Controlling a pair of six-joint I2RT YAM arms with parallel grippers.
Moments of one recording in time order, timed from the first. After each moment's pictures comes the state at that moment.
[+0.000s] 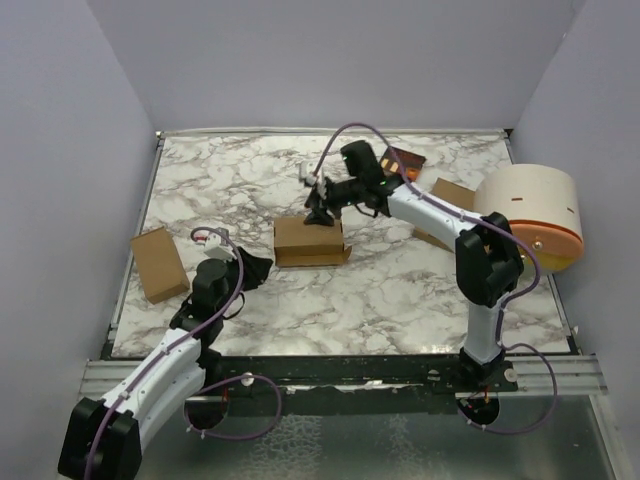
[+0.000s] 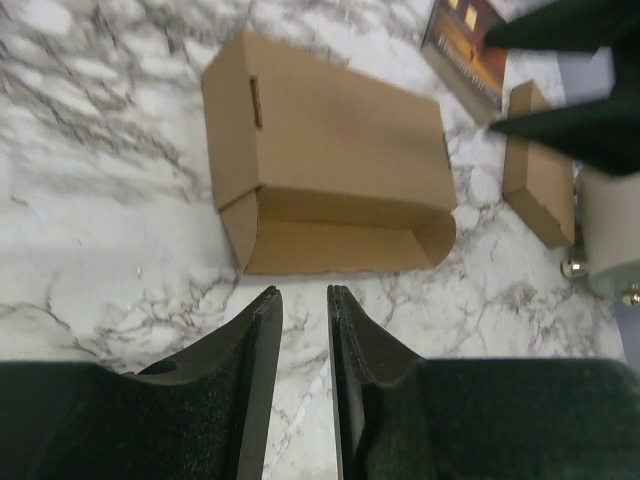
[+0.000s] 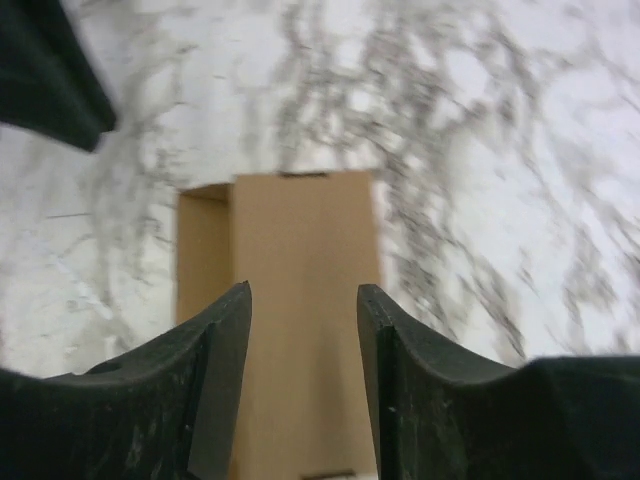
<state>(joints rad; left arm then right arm) -0.37 0.65 0.21 0.17 0.00 -0.71 0.69 1.95 1.54 -0.31 -0.73 -0.69</state>
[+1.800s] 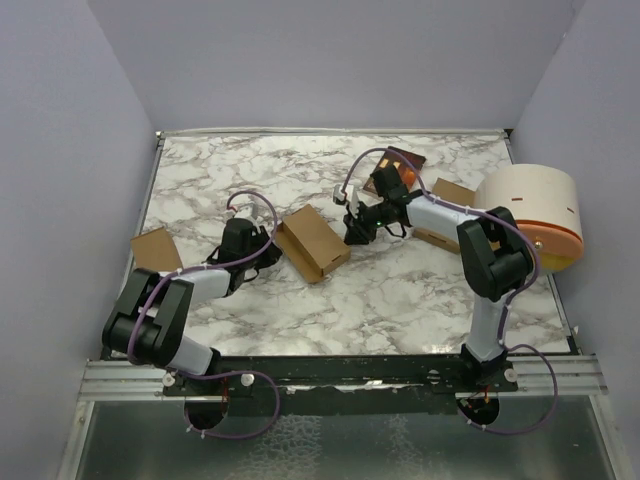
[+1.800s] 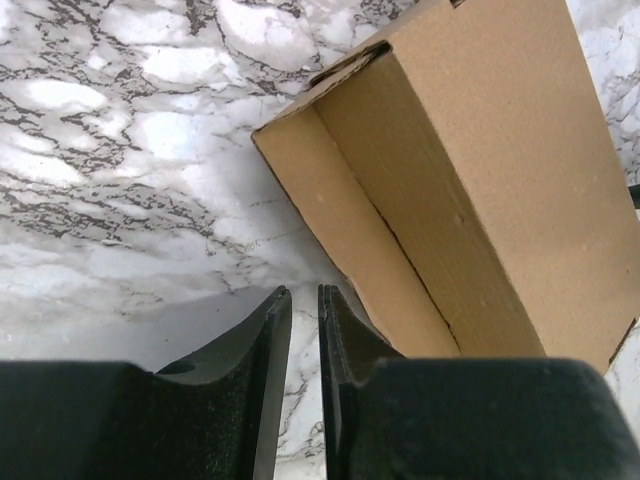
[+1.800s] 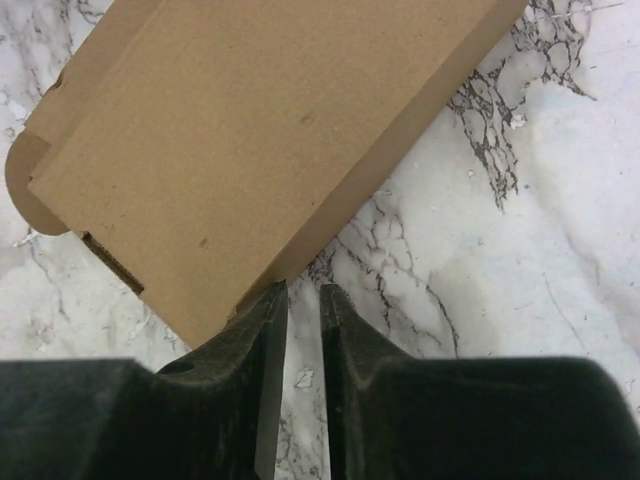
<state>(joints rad) -0.31 1.46 0.48 0.36 0.13 -0.57 0.46 1.95 1.28 -0.31 -0.72 -0.64</state>
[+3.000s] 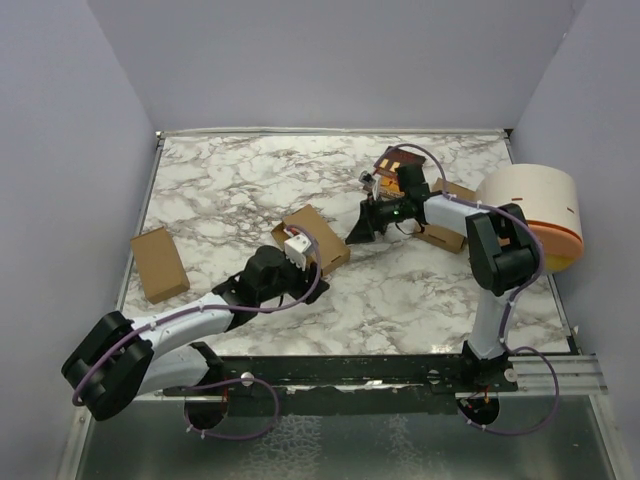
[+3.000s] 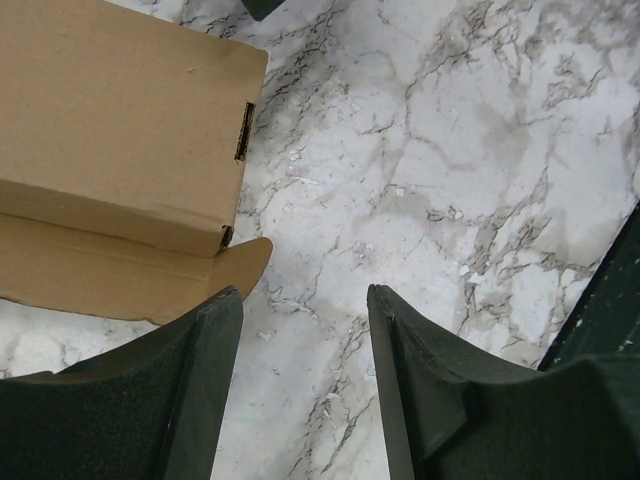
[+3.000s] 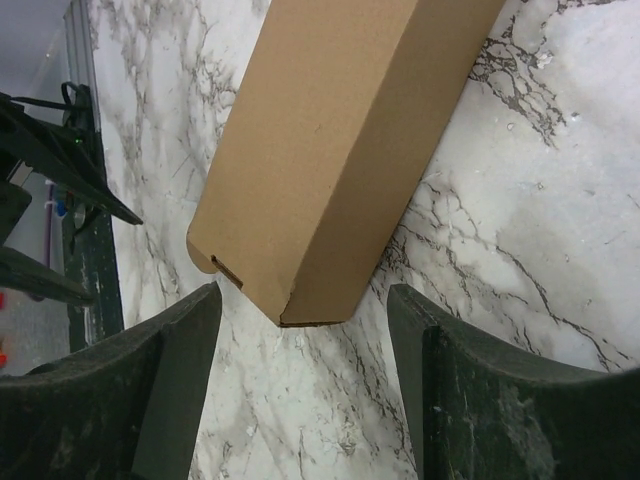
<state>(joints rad) -0.74 1.13 0.40 0.28 0.21 -0.29 0.32 1.95 1.21 -0.15 -1.04 -0.11</state>
